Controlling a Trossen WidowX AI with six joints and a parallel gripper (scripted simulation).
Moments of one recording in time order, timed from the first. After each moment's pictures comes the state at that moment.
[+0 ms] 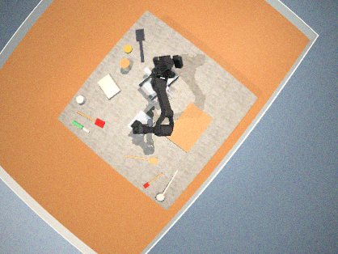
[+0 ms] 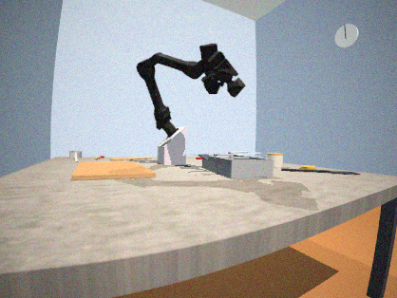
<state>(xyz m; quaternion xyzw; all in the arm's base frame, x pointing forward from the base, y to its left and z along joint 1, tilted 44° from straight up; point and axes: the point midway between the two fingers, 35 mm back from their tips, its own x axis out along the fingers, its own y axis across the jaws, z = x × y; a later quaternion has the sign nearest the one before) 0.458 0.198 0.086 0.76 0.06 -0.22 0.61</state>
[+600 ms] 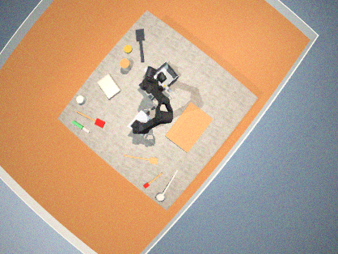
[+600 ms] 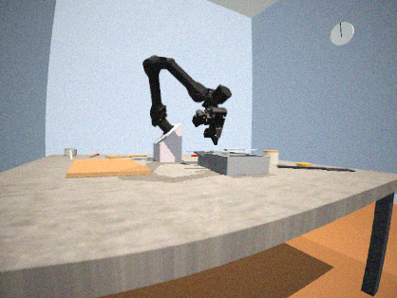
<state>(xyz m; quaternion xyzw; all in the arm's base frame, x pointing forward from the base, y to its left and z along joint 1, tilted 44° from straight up) 0.343 0.067 -0.075 0.42 0.09 -0.47 0.77</state>
